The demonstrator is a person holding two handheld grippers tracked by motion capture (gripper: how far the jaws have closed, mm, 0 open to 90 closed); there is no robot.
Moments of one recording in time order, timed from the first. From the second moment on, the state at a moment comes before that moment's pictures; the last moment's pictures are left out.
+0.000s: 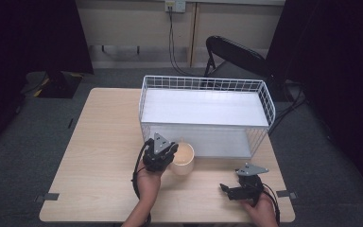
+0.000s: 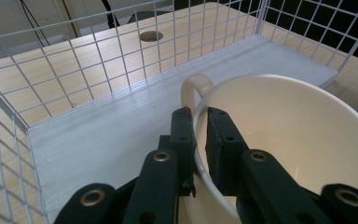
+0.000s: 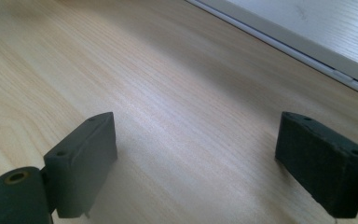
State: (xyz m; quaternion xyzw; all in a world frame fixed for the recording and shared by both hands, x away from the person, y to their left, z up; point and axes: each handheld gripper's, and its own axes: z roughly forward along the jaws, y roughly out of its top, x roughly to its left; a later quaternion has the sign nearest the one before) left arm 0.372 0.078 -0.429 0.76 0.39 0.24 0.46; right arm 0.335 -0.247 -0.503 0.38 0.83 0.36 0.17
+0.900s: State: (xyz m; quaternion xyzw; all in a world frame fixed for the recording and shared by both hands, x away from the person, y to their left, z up) left arm 0.392 0.056 -0.435 0.74 0.44 0.27 0.44; right arm 0.335 -0.247 -0.503 0.38 0.83 0.36 0.17
